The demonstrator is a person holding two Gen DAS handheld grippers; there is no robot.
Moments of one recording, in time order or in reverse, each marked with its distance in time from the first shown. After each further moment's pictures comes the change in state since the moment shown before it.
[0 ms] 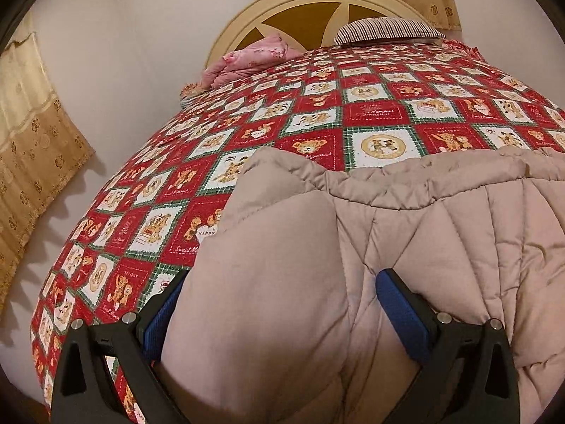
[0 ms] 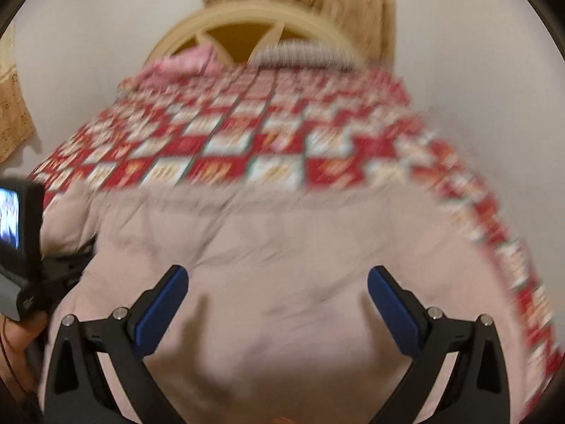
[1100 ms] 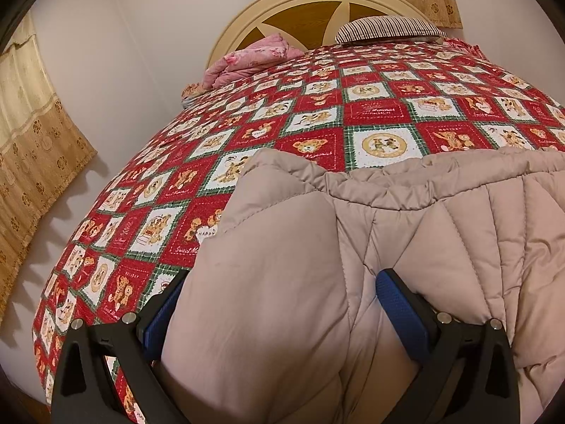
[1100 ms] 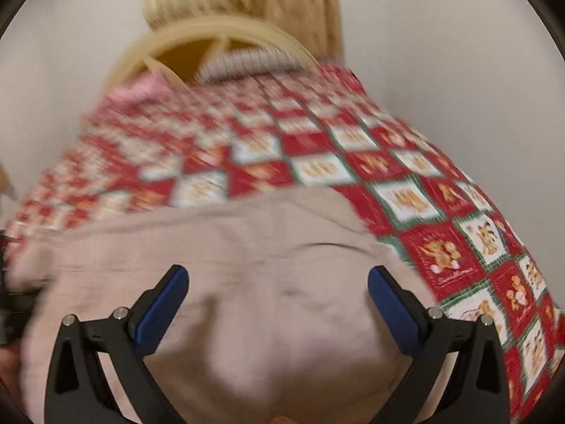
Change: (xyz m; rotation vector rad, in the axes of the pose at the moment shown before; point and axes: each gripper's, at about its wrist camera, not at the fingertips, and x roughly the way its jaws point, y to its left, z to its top) left arm -0.001 -0.002 -0.002 -0.019 -0.021 0.019; right arm -0.015 -0.027 -0.019 0.144 -0.052 0.050
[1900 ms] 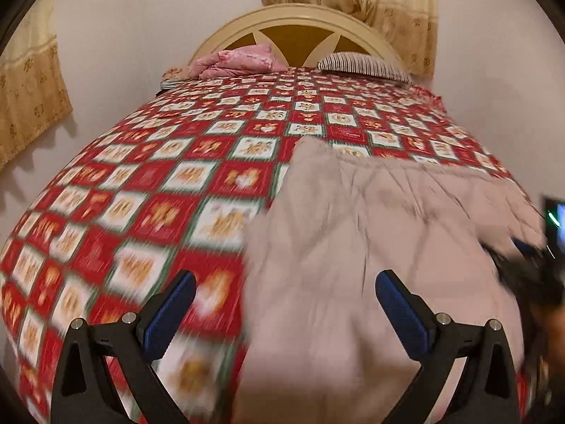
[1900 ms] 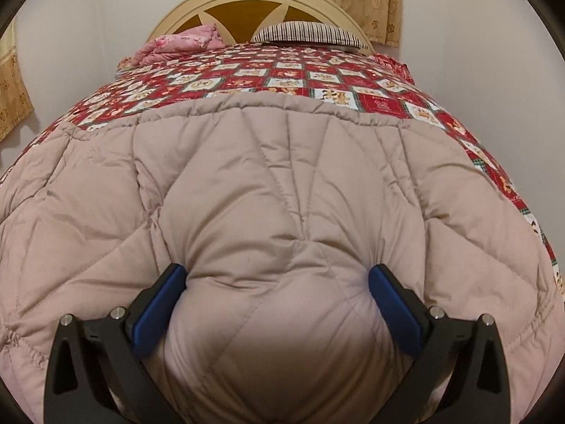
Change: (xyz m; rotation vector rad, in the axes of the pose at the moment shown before) left arm -0.146 0.159 -0.112 -0.175 -0.040 -0.309; right arm 0.051 0.049 -0.057 -0.177 0.170 -0.007
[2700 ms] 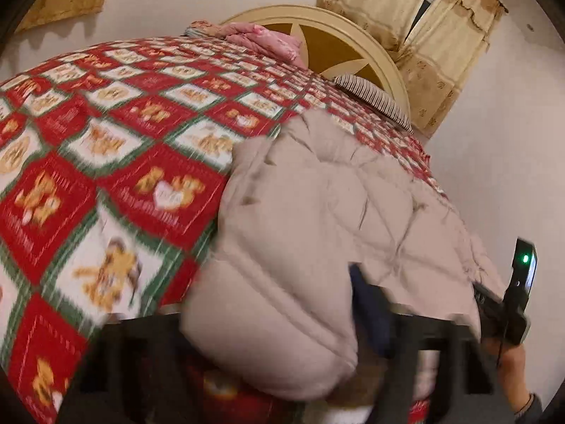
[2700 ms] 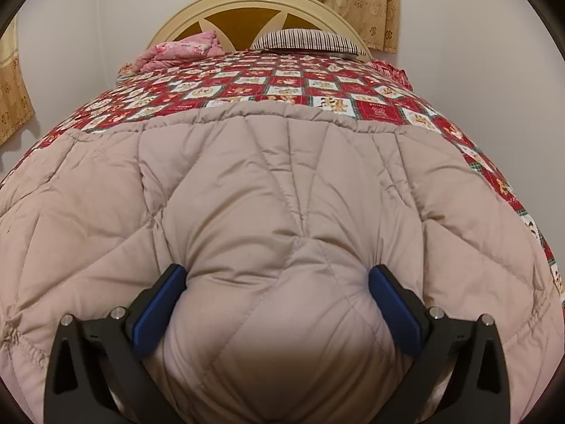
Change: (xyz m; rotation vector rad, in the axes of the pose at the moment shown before) left arm 0.029 0.029 -0.051 -0.387 -0.023 -0.236; right arm -0.006 0.000 -0.004 0.013 -0.031 0.006
